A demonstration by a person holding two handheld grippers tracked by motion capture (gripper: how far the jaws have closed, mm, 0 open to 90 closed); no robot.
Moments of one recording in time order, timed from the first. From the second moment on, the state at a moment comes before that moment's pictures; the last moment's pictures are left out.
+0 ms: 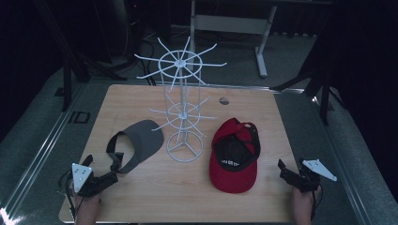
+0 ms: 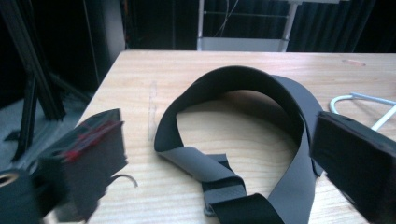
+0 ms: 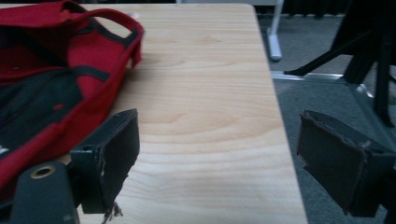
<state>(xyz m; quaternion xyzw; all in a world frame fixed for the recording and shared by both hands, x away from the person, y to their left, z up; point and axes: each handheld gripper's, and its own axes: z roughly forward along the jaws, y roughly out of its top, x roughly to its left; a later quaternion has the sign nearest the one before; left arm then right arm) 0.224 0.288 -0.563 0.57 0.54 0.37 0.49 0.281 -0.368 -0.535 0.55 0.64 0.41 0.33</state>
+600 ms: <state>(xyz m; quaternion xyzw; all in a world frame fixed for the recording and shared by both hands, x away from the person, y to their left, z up) 0.219 0.279 -0.553 0.58 0.57 0.32 0.49 0.336 -0.325 -0.498 0.51 0.72 0.41 0.24</state>
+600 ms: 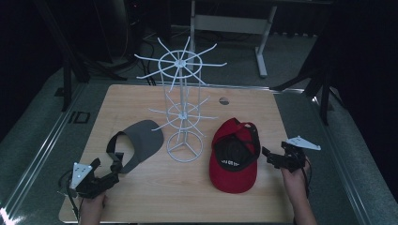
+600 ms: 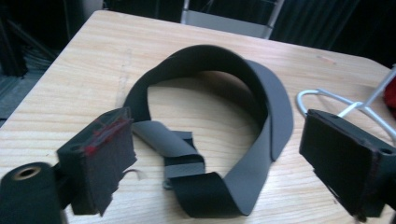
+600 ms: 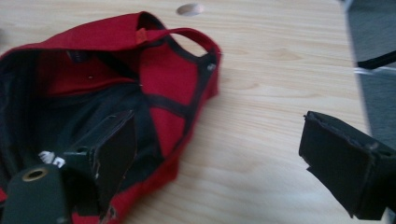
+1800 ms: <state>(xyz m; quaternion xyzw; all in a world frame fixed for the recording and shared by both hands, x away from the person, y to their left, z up) 0.214 0.275 -0.550 0.60 0.53 0.33 0.50 0.405 -0.252 -0.546 0.47 0.80 0.30 0.23</state>
